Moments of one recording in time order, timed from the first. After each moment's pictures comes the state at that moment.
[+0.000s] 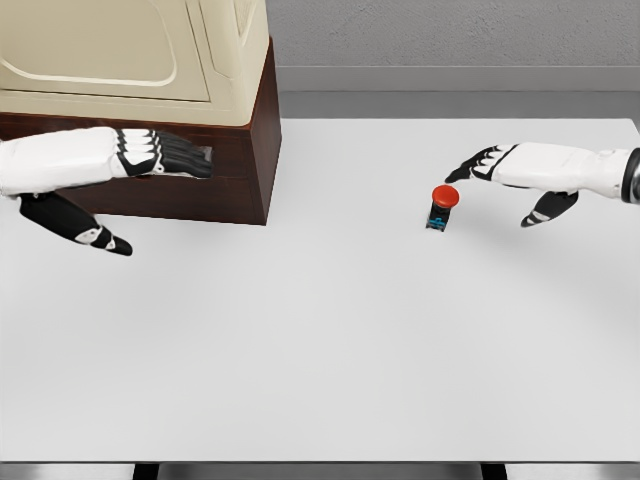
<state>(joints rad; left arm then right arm) -0.70 1.14 -0.65 -1.77 0.35 -0.61 -0.61 -0.76 -0.88 0.70 -1.33 0.24 -0.61 0.61</state>
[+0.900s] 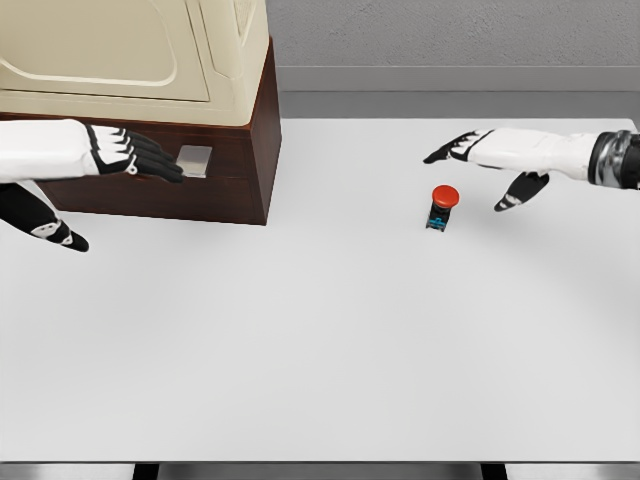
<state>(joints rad) -1.13 1.30 -1.10 -1.76 0.40 -0.61 -0.61 -0.84 -0.75 0.73 -1.19 0.24 -0.59 0.61</state>
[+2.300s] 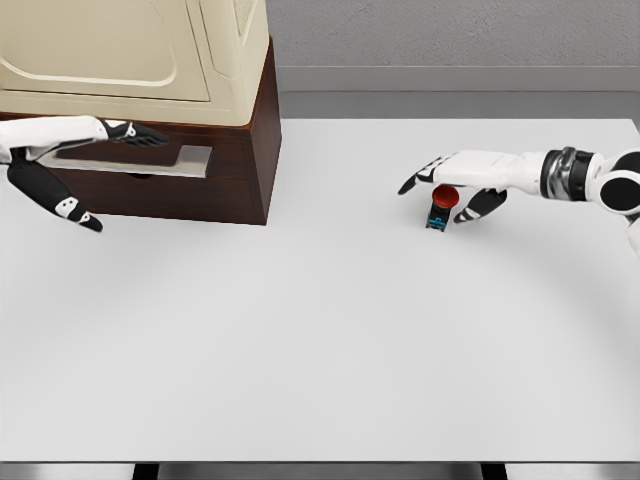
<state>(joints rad) -1.08 1.21 -1.09 -1.67 0.50 -0.13 -0.61 -0.86 -0.64 0.80 -1.09 0.26 -0.59 0.61</state>
